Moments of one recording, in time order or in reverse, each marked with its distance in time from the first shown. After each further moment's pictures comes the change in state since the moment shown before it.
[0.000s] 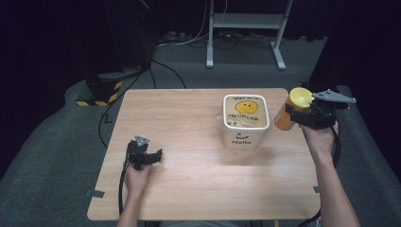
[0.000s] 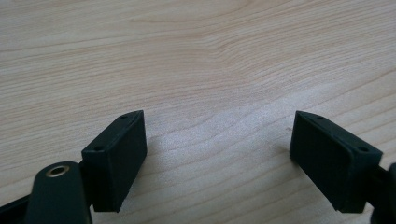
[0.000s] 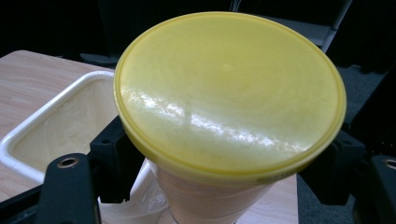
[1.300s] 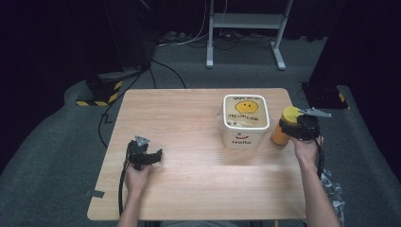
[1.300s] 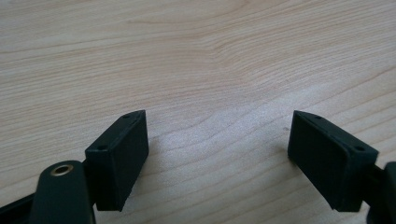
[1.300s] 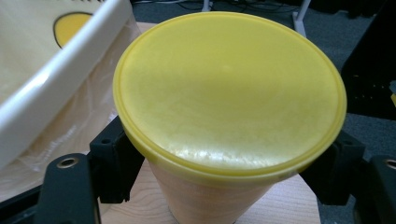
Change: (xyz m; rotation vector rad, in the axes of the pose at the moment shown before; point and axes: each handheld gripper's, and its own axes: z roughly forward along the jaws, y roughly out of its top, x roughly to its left) left arm -0.001 0.000 0.000 -0.004 -0.009 -0.005; right arm -0.014 -0.076 0.066 0.134 -0.087 0.088
